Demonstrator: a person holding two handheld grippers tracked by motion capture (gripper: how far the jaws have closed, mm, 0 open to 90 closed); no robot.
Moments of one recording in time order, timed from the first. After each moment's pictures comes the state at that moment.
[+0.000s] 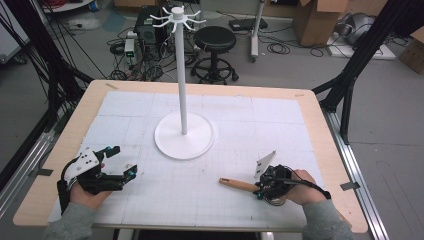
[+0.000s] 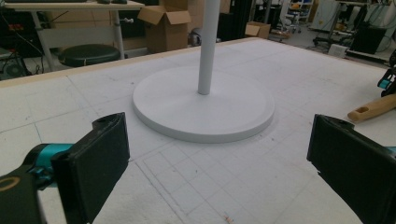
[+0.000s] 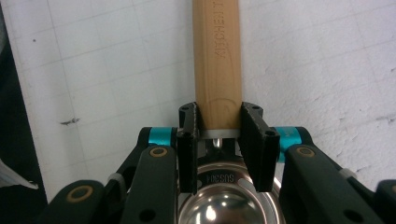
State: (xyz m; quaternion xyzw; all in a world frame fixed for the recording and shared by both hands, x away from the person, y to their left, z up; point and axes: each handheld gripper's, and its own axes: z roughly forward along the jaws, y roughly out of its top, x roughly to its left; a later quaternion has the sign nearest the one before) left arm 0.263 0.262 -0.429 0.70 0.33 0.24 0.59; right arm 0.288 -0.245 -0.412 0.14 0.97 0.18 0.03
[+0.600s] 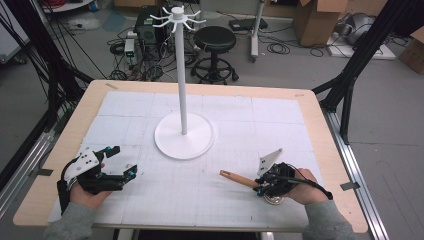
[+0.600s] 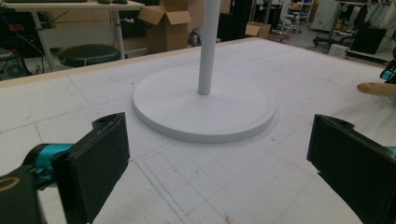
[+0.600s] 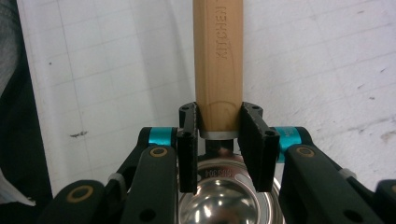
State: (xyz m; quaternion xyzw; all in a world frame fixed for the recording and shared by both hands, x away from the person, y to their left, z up) left arm 0.263 0.262 -0.429 0.70 0.33 0.24 0.59; right arm 0.287 -0.251 -0.401 0.15 0.96 0.23 0.04
